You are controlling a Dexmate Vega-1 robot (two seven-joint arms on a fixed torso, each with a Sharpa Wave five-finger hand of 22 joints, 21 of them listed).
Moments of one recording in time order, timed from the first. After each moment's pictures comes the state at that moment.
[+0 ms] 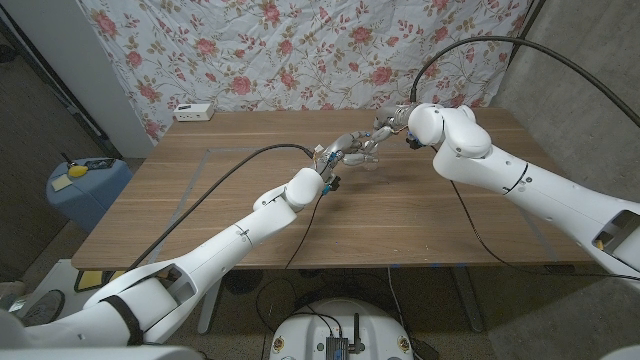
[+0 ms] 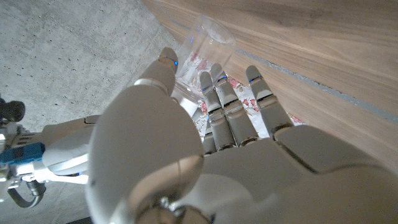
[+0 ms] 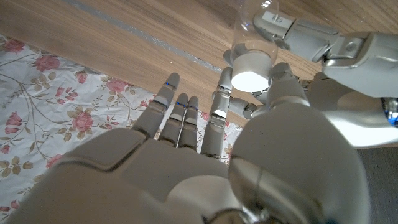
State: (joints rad) left arm 0.64 0.38 0.77 -1.46 0.05 -0.05 0.18; left_hand 1.12 0.00 0.48 -0.19 0.18 0.23 0.11 0.19 0.17 0.87 -0.03 0.20 0.20 0.87 -0.11 0.17 0.16 0.56 0.12 0.18 0.16; right arm -0.39 -0.78 -0.89 -2.04 -0.66 -0.75 0.61; right_hand 0.77 -0.03 0.31 -0.14 0.18 0.92 -0.01 0.41 0.22 0.37 0.06 0.22 0.20 0.33 -0.01 0.23 0.20 0.54 0.02 0.21 0.17
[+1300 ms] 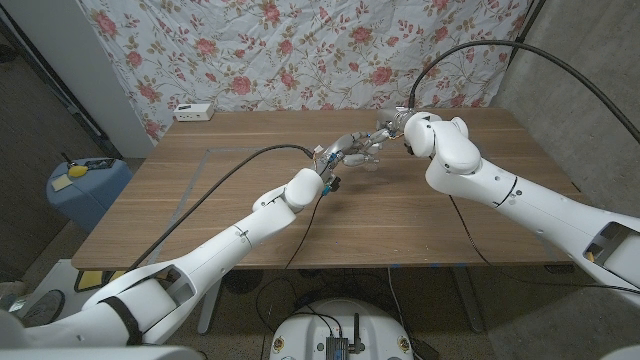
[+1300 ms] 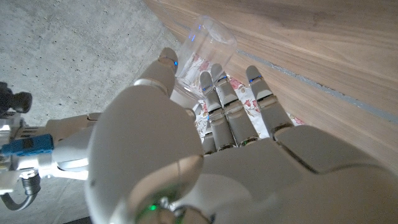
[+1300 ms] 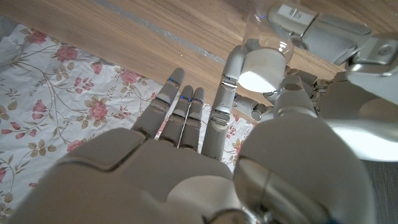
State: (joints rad) left arm 0.64 0.38 0.77 -1.47 0.05 -0.06 0.18; left_hand 1.12 -0.01 0.48 -0.19 0.18 0.23 0.11 0.19 0.17 0.87 -0.03 0.20 0.20 0.87 -0.11 0.17 0.16 0.55 0.13 0.18 0.16; right arm -0.44 -0.75 -0.90 -2.04 -0.79 -0.80 0.56; right_hand 0.67 -0.02 0.28 -0.12 0.18 1.18 -0.01 0.46 0.20 0.55 0.03 0.24 0.20 0.46 -0.04 0.27 0.20 0.63 -0.02 0.22 0.17
